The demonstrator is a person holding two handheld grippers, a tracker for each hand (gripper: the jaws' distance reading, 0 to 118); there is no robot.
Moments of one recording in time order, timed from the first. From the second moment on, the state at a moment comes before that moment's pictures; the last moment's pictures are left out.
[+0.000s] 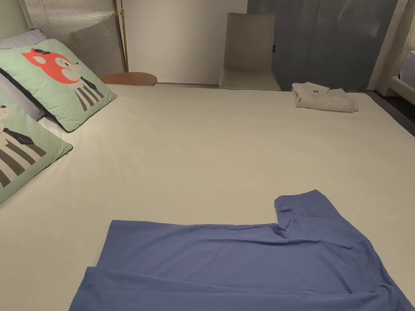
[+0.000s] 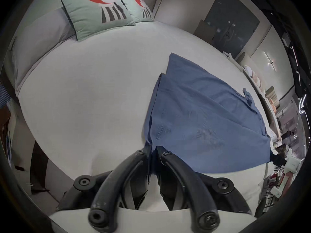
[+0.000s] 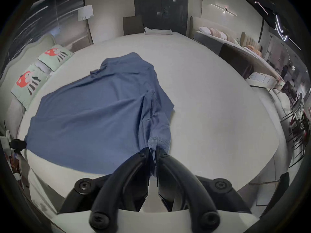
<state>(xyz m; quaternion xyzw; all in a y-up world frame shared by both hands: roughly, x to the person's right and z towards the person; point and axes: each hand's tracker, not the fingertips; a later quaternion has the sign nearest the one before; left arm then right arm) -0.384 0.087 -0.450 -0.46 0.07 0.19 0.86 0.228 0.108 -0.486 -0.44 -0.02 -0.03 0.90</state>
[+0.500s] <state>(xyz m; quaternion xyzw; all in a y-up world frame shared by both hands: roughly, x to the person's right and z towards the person) -0.339 0.175 -0.469 -0.26 0.06 0.10 0.96 0.200 0.182 -0.494 -0.22 -0.07 -0.03 0.97</state>
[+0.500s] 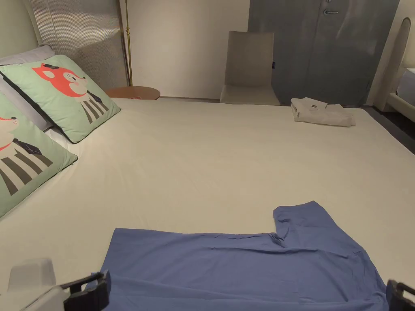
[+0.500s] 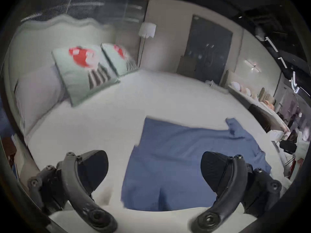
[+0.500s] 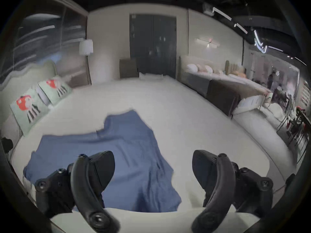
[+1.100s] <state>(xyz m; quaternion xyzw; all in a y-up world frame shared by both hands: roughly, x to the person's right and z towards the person) -0.333 0.184 -0.589 -0.28 0.01 0.11 0.95 0.159 0.188 -0.534 -0.17 -0.02 -0.01 0.98</state>
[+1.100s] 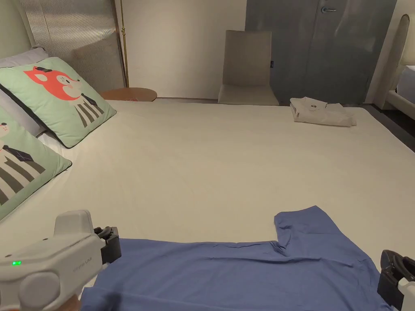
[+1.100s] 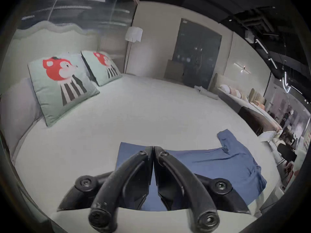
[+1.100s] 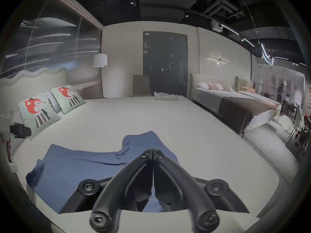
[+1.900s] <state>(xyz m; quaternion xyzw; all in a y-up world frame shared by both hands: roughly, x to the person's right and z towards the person) -0.361 0.090 -0.722 -0.42 0.09 0.06 0.90 0.180 0.136 -0.628 -0.29 -0.05 -0.02 0.96</state>
